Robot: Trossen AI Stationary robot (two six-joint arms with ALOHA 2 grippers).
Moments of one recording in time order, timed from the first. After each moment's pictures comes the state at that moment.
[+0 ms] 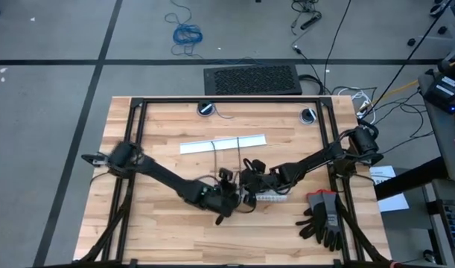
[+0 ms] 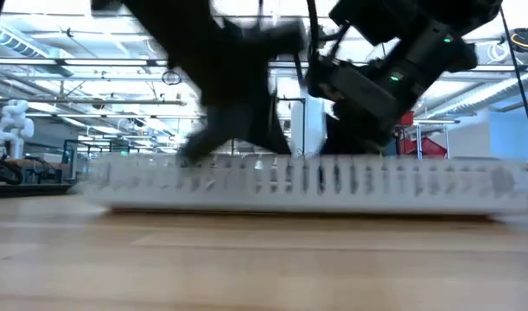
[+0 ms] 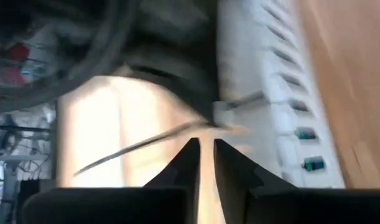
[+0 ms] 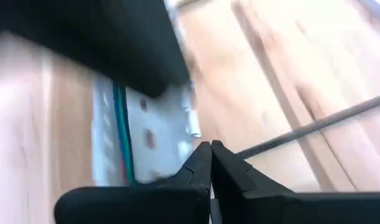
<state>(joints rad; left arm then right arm) -0.39 1.97 1.27 -0.25 -0.67 0.27 0.27 1.80 0.86 0.01 0.27 0.50</state>
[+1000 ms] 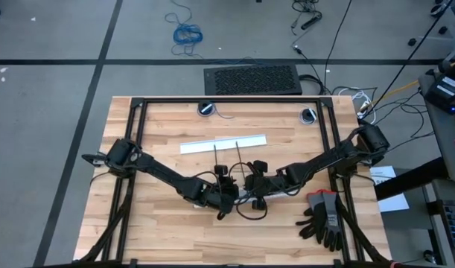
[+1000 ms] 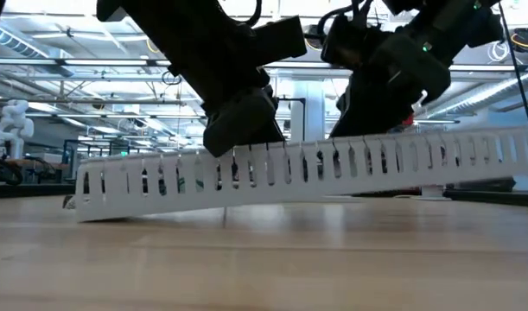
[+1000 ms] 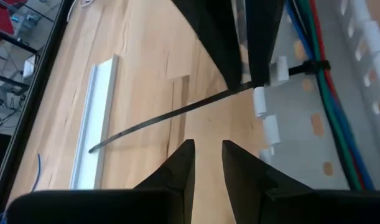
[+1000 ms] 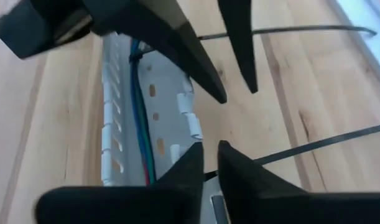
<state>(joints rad) -0.37 1.96 1.24 -0.24 -0.67 -0.02 0.31 1.65 0.86 -0.04 0.29 0.29</state>
